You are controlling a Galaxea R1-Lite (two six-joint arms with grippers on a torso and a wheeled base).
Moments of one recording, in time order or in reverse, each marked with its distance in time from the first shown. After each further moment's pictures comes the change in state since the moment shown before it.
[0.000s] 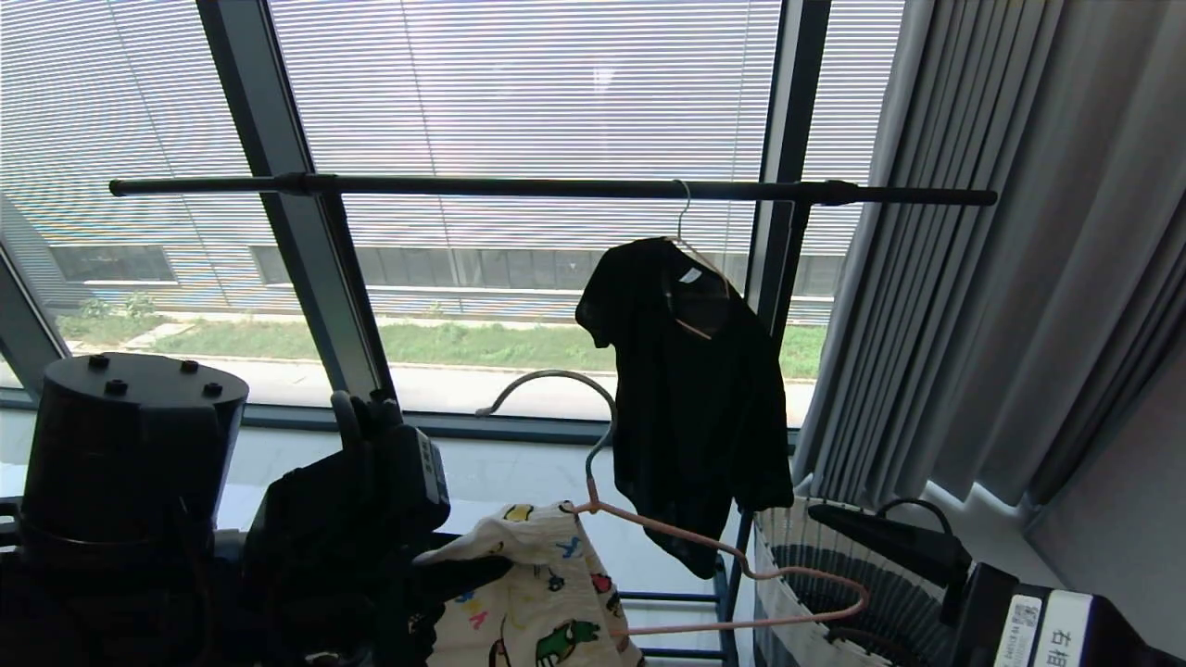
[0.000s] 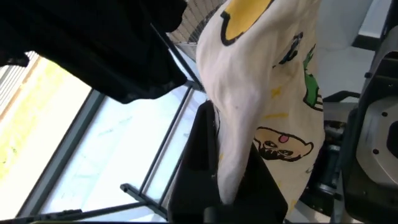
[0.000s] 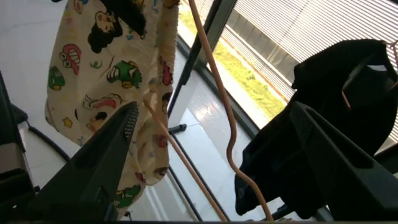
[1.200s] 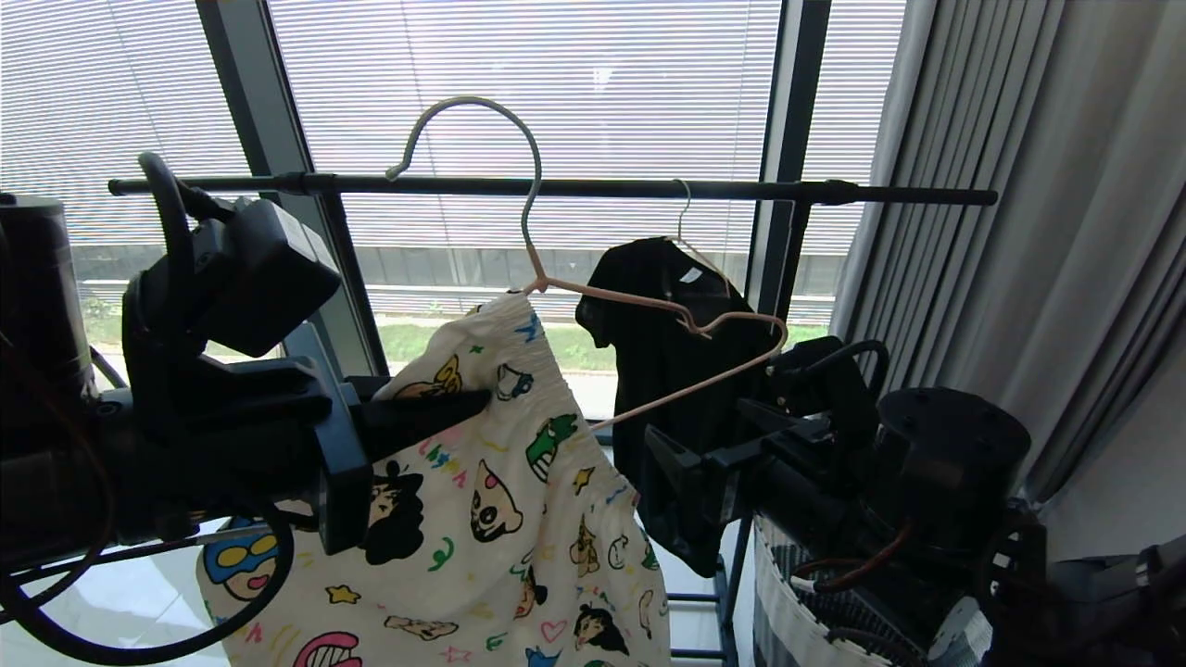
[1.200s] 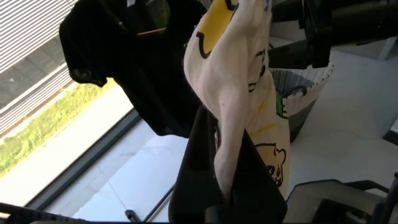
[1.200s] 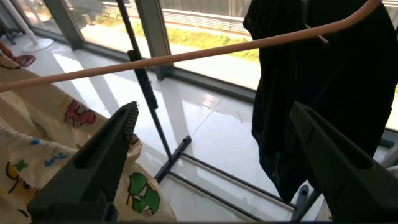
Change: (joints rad) left arm 0.064 -0.050 -0.170 -0.072 0.006 -0.168; right arm -0.302 0.404 -0.407 0.001 0.007 0.468
